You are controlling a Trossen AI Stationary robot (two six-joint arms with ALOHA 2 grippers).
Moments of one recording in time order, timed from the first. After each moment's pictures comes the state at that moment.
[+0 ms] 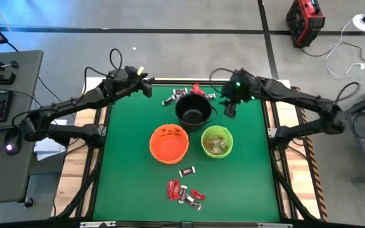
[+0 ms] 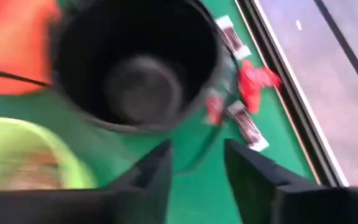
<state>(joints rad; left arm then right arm) 0.60 1.07 0.75 0.01 -0.21 -0.24 -0.47 1.25 1.11 -0.74 -0.05 -0.22</state>
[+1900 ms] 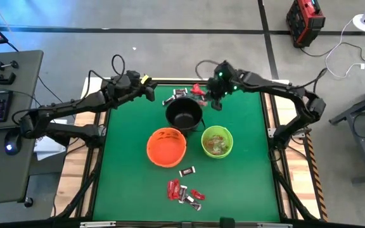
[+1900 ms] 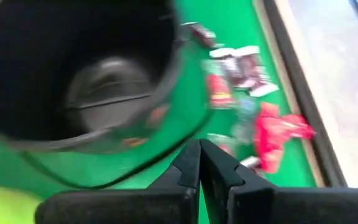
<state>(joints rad) 0.46 1.07 0.75 0.02 -0.30 -0.40 -0.59 1.56 1.19 -0.52 -0.29 -0.39</state>
